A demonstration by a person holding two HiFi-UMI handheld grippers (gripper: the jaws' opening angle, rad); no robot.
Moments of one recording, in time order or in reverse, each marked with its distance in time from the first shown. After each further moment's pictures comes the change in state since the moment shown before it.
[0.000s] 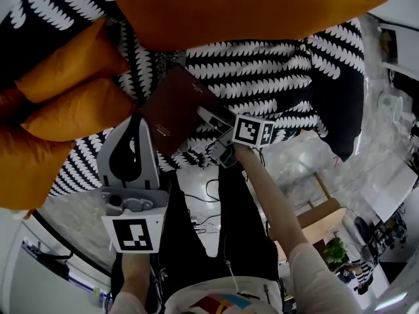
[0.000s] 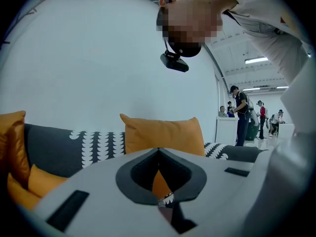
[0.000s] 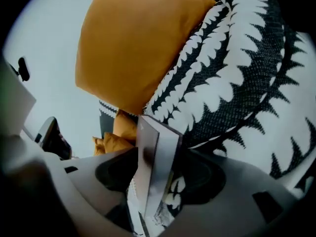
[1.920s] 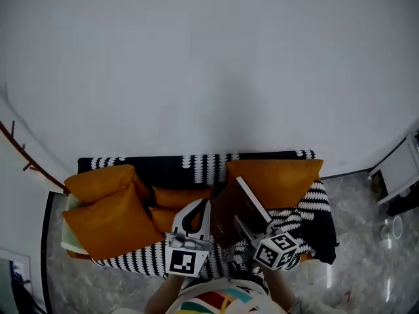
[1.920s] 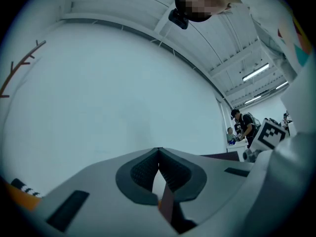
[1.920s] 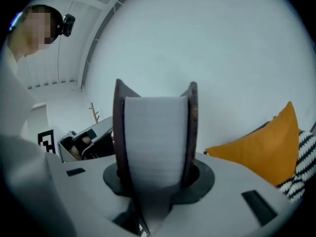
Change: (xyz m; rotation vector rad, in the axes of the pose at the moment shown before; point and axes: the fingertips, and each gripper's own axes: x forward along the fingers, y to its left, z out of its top) left arm -0.161 0.066 0.350 0.052 -0.272 0.081; right arm -0.183 0.541 0.004 -0.842 -0.384 0.194
